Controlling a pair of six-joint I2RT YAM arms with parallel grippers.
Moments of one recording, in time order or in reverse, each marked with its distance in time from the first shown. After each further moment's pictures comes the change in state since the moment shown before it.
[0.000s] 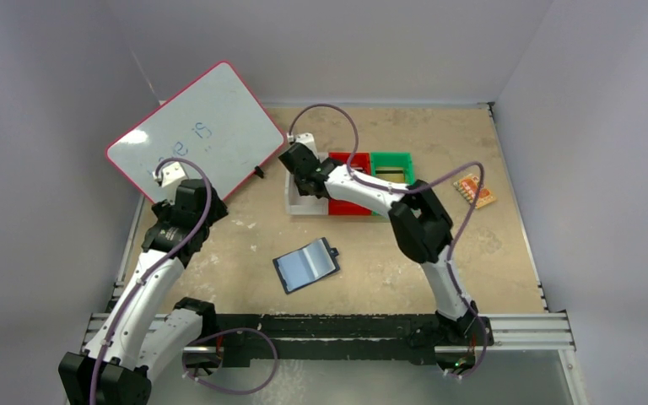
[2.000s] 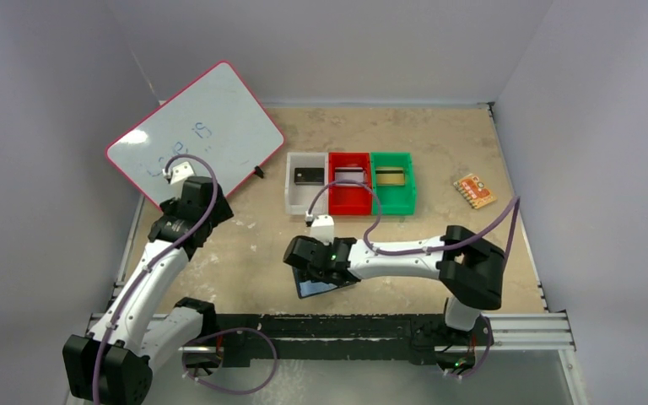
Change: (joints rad) left arm 0.000 0.078 0.000 0.005 0.063 0.010; right arm 0.431 -0.513 -0.742 -0.005 -0.027 0.682
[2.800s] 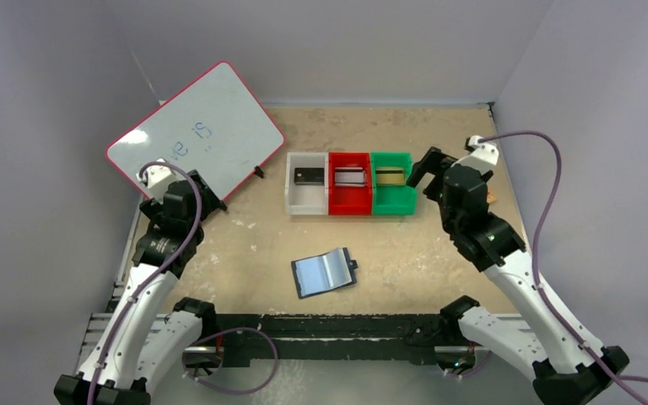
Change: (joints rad) left arm 0.000 -0.163 0.015 0.070 -0.100 -0.014; right arm -0.725 -0.849 -0.124 0.059 0.196 -0.532
